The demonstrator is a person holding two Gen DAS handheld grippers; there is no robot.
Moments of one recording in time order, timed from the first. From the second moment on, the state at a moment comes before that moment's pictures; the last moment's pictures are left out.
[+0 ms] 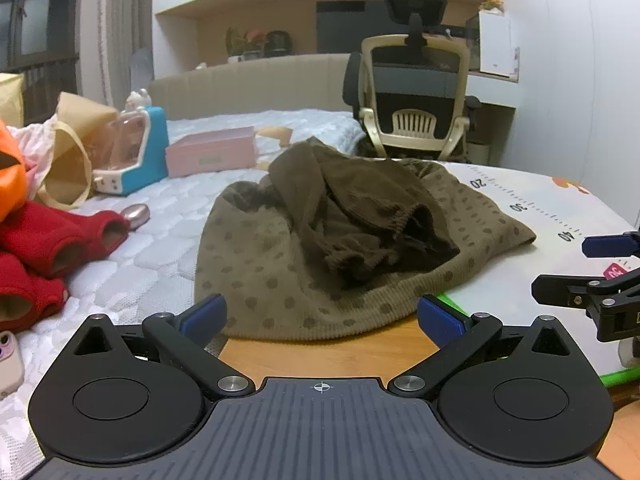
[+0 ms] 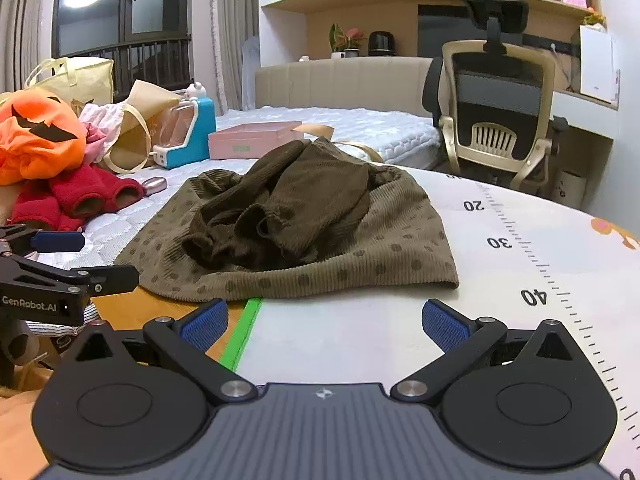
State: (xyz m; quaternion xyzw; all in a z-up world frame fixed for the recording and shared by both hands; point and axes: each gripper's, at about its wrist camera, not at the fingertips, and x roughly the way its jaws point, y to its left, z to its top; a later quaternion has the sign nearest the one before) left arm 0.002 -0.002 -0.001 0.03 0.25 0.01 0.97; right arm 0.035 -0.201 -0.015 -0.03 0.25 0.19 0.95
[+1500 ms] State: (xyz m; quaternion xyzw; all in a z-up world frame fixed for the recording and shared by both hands) left arm 0.003 -0.001 -0.003 0.02 0.27 0.00 0.96; right arm 0.037 -0.201 -0.019 -0.02 0.27 0.19 0.94
